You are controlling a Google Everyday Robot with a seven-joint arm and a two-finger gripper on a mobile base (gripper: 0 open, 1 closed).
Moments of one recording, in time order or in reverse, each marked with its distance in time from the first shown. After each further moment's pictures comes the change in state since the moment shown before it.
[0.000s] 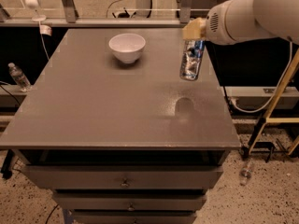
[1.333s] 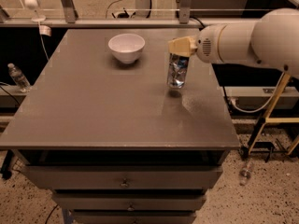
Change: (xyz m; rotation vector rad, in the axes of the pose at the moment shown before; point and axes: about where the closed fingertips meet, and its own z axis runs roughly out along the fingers) arm -0.026 -0.041 0.022 0.232 0.118 -0.171
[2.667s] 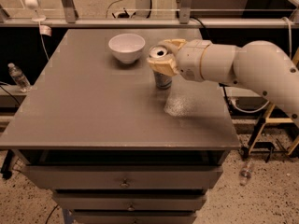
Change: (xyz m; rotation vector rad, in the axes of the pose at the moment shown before) arm -0.020 -0.053 0.030 0.169 0.160 -0.554
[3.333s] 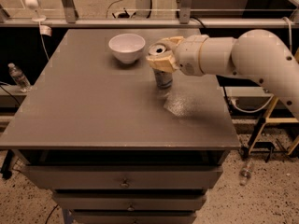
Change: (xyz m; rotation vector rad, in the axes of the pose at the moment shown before) arm 0.000 0.006 0.009 0.045 -0.036 0.008
